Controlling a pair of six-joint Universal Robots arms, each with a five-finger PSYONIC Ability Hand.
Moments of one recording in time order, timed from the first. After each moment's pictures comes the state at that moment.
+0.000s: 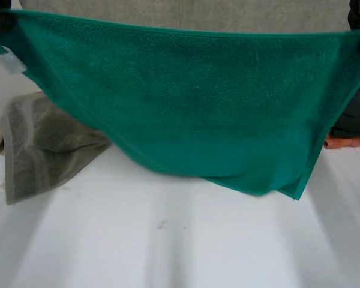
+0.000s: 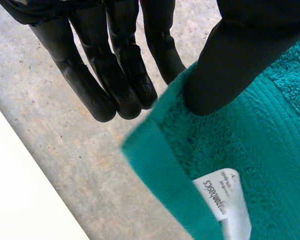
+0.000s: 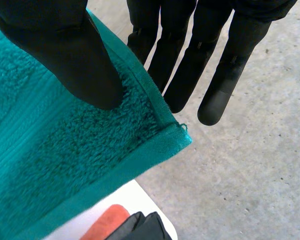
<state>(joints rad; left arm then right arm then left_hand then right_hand) 4.67 -1.49 -1.25 2.98 -1.27 3.36 1.63 -1.35 0.86 0.55 1.26 2.60 1.17 1.20 1.19 1.20 0.99 1.14 1.18 1.19 1.20 1.00</state>
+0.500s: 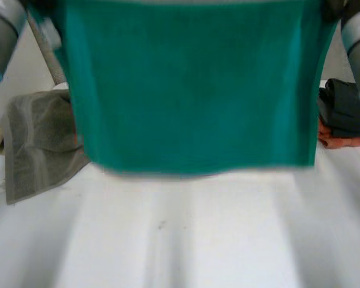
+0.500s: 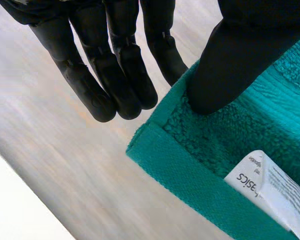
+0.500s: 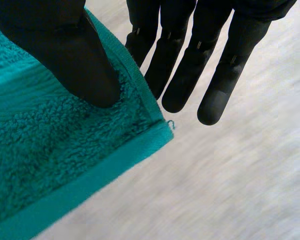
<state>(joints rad) 4.53 -2.30 -0.29 3.03 -1.42 3.53 1.76 -0.87 0.59 -0.21 1.42 2.66 1.17 1.20 1.19 1.20 0.99 1.14 1.18 1.19 1.20 1.00</state>
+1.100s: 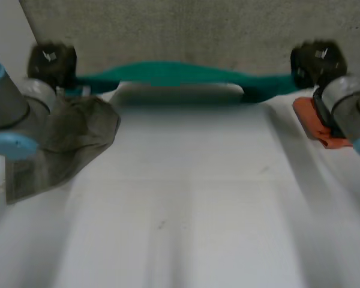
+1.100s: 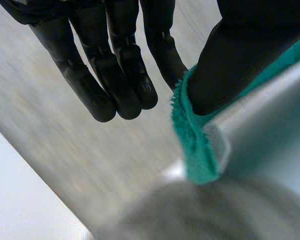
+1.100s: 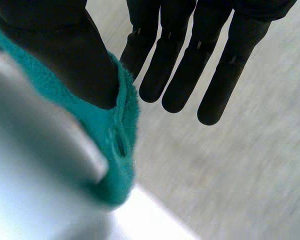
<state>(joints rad) 4.55 -2.23 -1.07 3.41 -1.44 3.46 1.71 -0.87 0.98 -0.20 1.28 2.84 1.17 1.20 1.19 1.20 0.99 1.14 1.18 1.19 1.20 1.01</state>
